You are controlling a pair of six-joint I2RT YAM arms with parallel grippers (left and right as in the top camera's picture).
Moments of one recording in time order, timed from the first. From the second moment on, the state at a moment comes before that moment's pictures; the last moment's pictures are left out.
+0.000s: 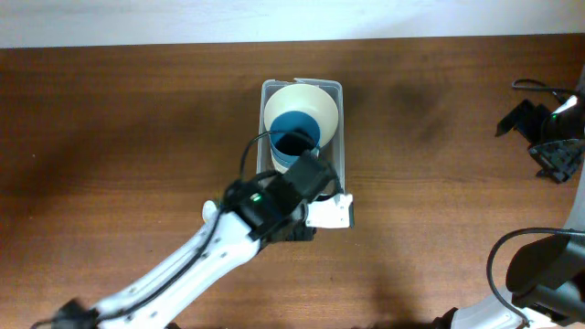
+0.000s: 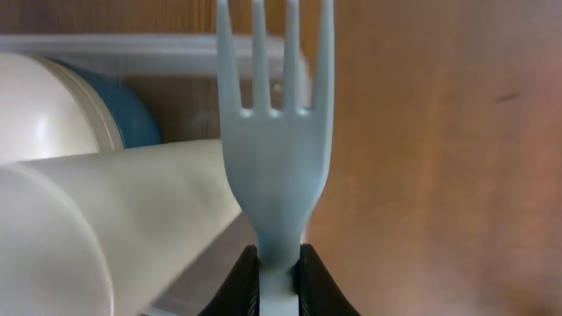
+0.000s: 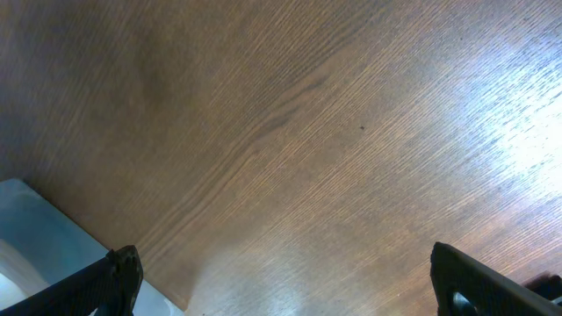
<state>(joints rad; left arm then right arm) -0.81 1.50 1.25 -0.89 -0.07 0.80 -0.47 1.81 1.86 -1.47 -0.12 0.40</state>
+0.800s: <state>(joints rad) -0.83 1.58 1.25 -0.82 -0.23 0.88 -0.47 1.81 1.86 -1.47 -0.12 0.40</state>
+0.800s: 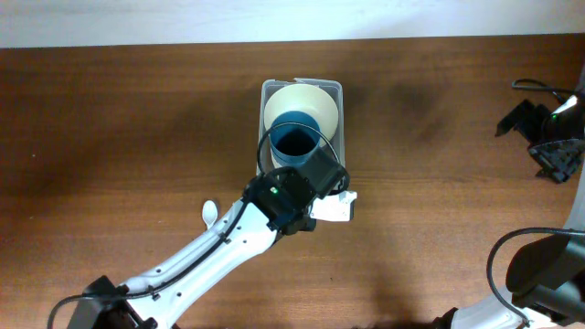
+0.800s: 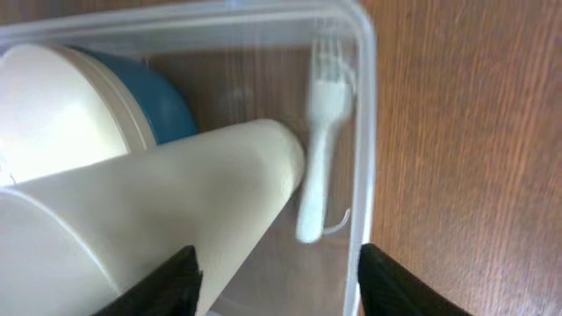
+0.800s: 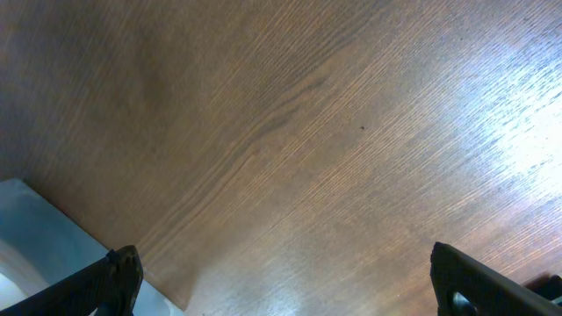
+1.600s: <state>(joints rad) -0.43 1.08 1.30 -1.33 -0.31 -0.14 -0.47 1.81 1.86 -1.47 -0.12 0.40</state>
